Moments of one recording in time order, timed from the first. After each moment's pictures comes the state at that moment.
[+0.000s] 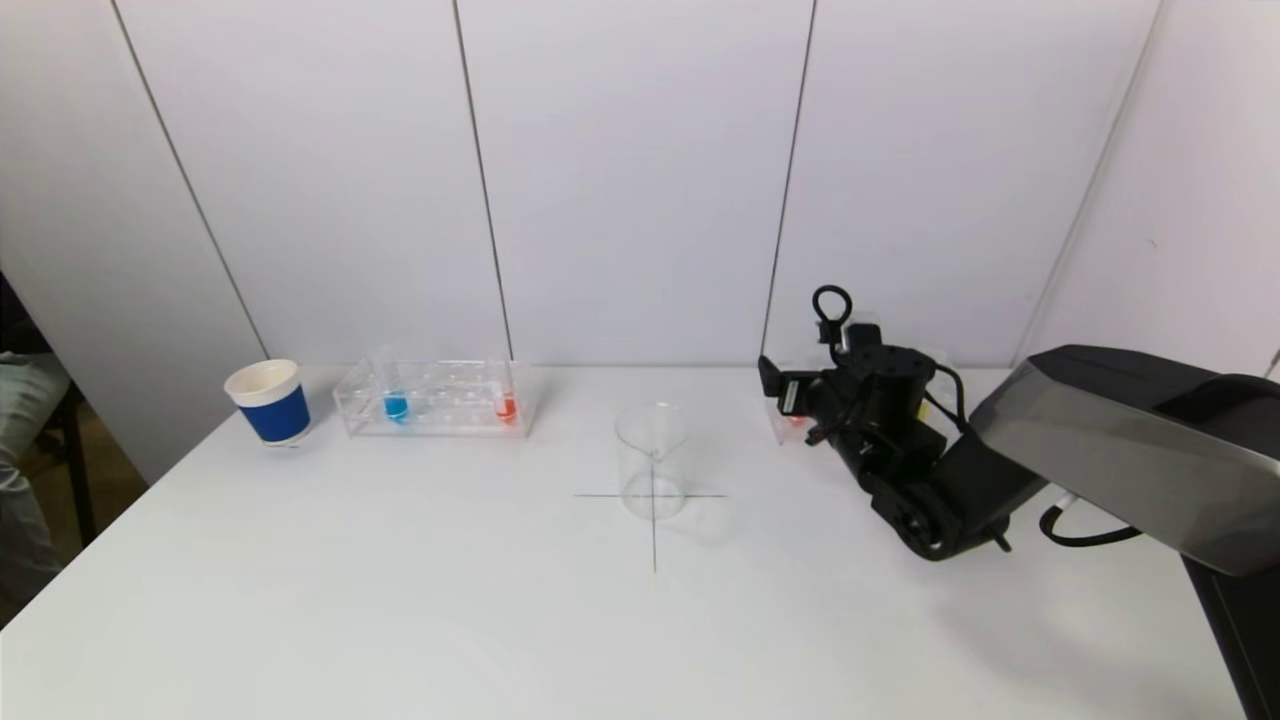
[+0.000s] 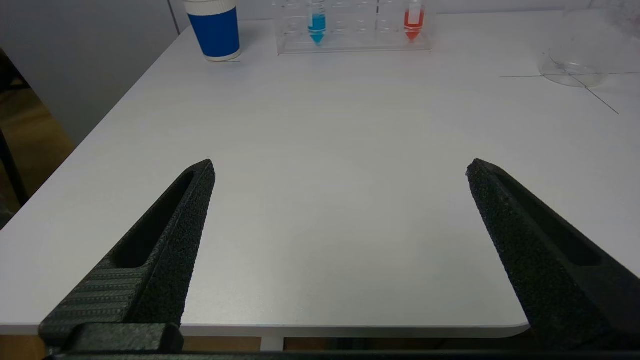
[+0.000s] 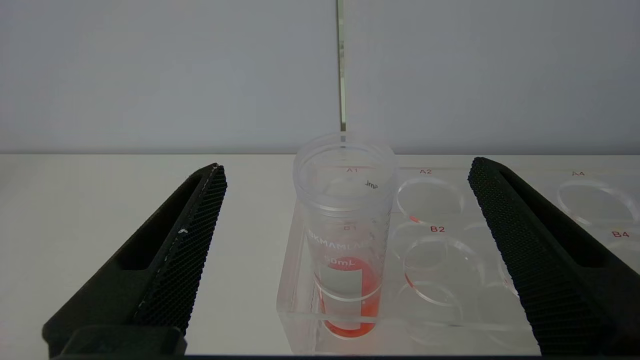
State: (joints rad) left arm 0.00 0.00 -0.03 0.08 0.00 0.01; right arm 0.35 2.40 -1.08 -1.24 -0.28 0.11
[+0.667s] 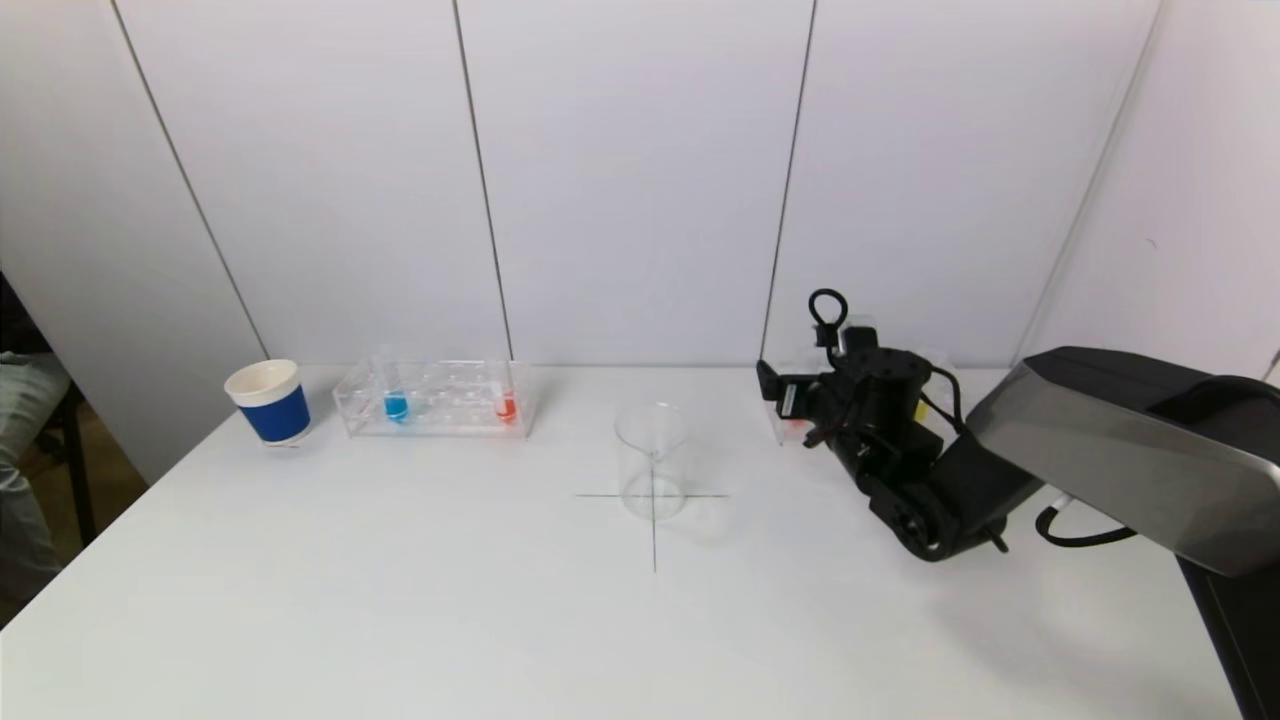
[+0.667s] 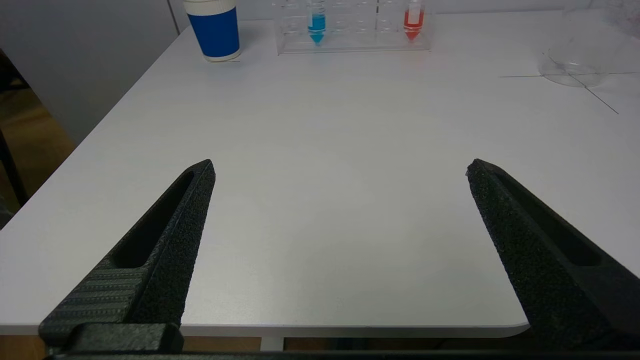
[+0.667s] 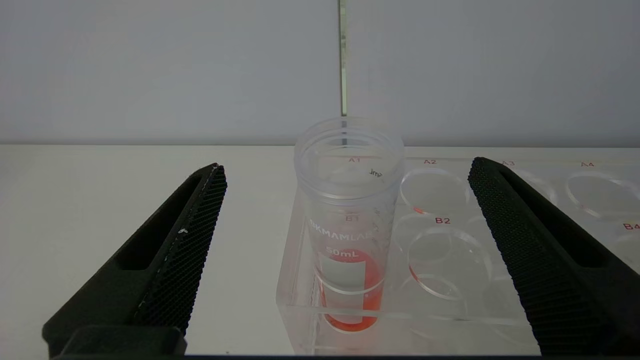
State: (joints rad) left arm 0.00 0.00 -0.03 0.08 0.00 0.01; right arm 0.35 2.41 -1.09 -1.22 -0.28 0.11
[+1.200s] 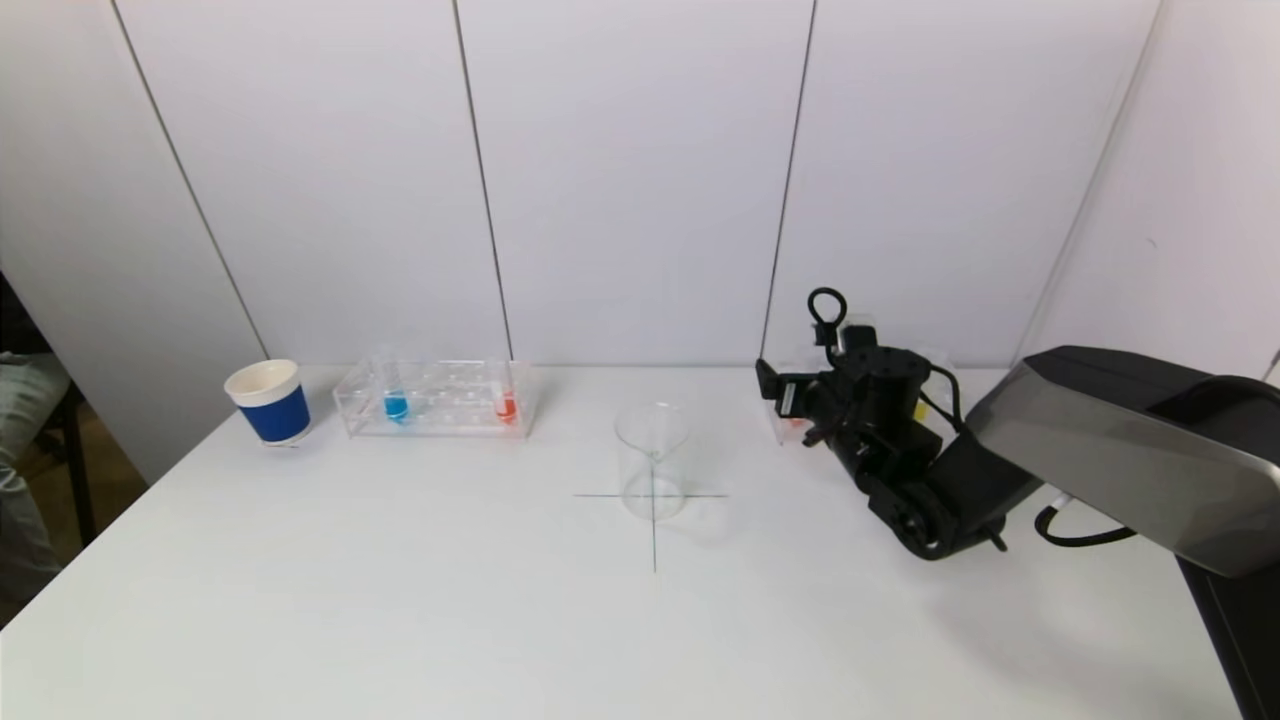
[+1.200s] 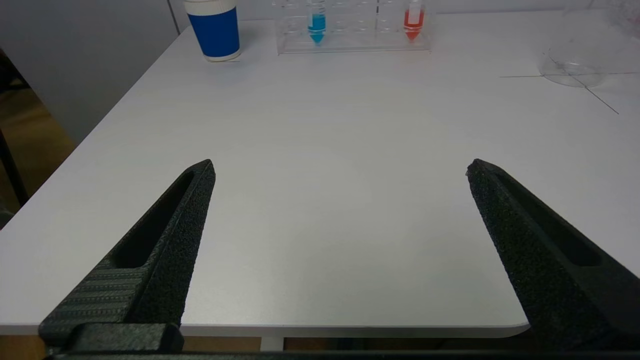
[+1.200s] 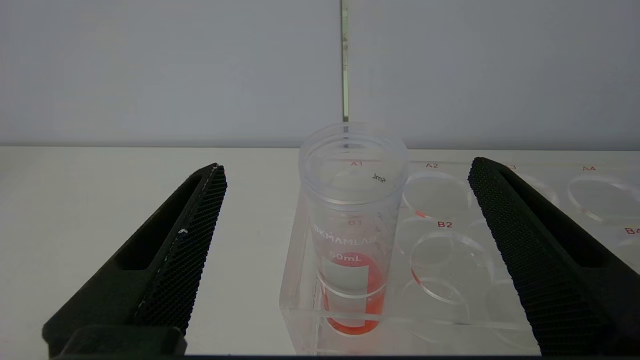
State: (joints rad) left arm 0.00 0.00 -0.03 0.08 0.00 0.01; right arm 0.35 2.41 -1.10 -1.22 -0.28 0.11
